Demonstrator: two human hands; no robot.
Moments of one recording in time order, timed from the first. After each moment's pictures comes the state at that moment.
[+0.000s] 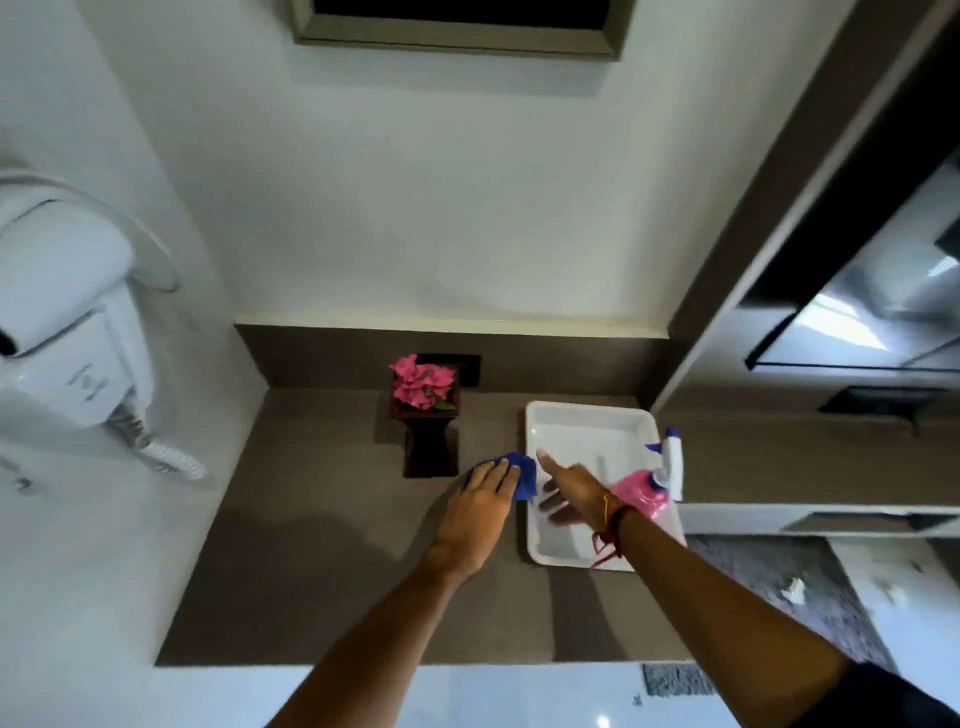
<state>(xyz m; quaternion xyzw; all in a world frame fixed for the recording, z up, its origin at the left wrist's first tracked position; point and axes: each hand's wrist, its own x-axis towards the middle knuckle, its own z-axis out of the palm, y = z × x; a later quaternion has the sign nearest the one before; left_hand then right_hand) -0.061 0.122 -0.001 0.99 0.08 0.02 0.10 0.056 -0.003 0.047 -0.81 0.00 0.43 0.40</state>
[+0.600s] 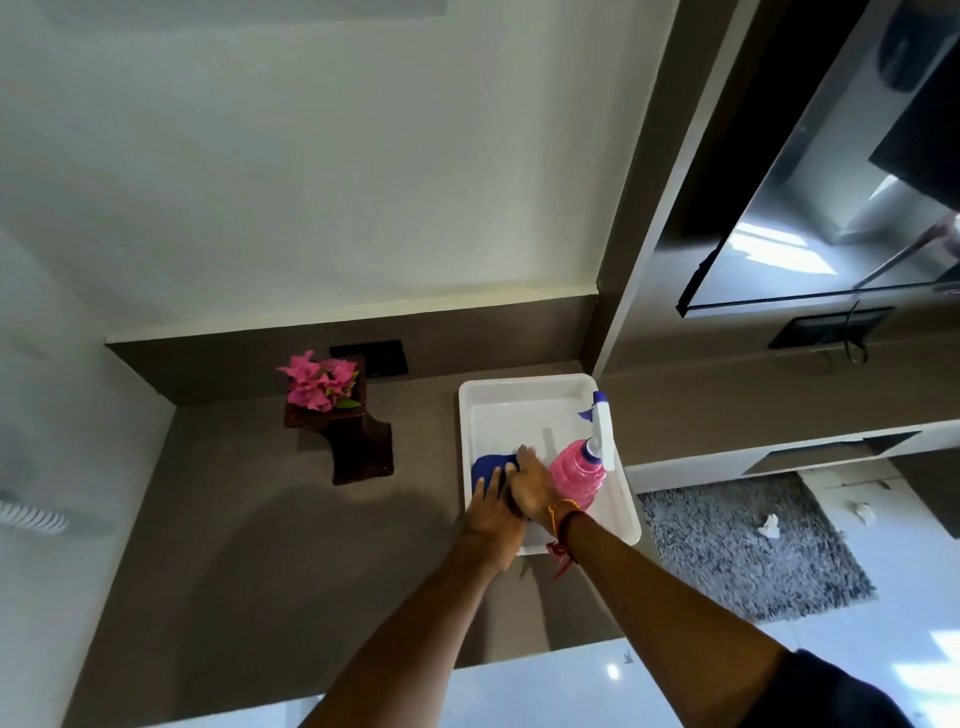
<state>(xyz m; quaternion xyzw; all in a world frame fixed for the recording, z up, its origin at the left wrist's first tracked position) 0.012 0.020 -0.056 0.99 0.00 -0.15 0.07 0.079 -0.048 -0.017 -0.89 -0.07 0.32 0.33</state>
